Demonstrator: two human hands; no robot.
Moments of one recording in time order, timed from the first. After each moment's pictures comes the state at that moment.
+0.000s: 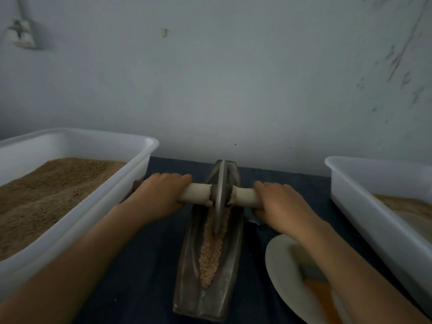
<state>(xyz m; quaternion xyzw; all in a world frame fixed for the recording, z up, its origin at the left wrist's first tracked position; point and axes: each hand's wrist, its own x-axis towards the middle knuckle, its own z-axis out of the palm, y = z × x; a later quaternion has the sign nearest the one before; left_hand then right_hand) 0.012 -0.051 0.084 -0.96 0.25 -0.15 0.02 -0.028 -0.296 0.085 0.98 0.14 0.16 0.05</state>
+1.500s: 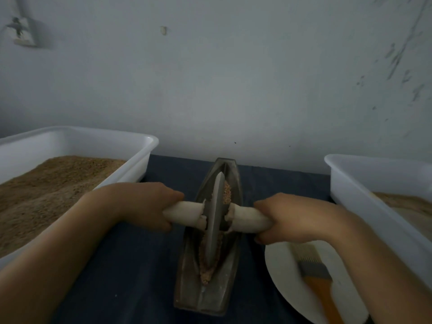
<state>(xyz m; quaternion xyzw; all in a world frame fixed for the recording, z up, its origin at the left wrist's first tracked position) -0.023 -0.042 0.120 -0.95 0.27 0.16 0.01 -0.073 -0.285 0.131 0.98 0.16 -0.14 -0.01</state>
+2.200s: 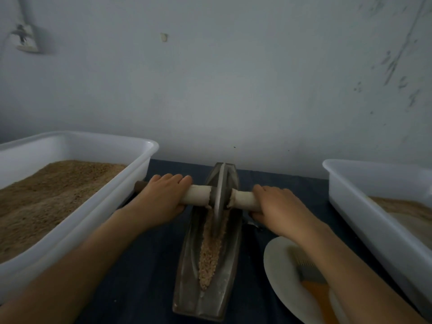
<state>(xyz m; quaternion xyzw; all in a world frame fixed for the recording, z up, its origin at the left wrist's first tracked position) 0.007 -0.052 0.081 -0.95 0.26 -0.16 0.02 -0.030 -0.297 0.086 0.98 0.15 0.14 0.05</state>
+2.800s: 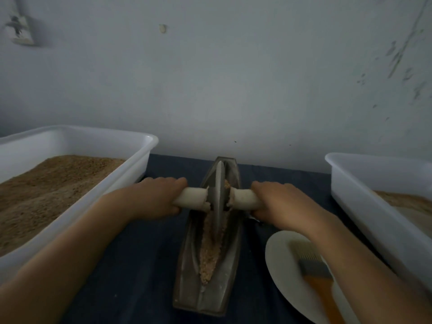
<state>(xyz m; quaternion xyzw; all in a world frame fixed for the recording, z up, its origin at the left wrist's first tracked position) -0.011 -0.048 0.107 -0.97 0.25 0.05 0.00 -0.039 -0.291 0.101 0.98 0.15 0.08 0.05</state>
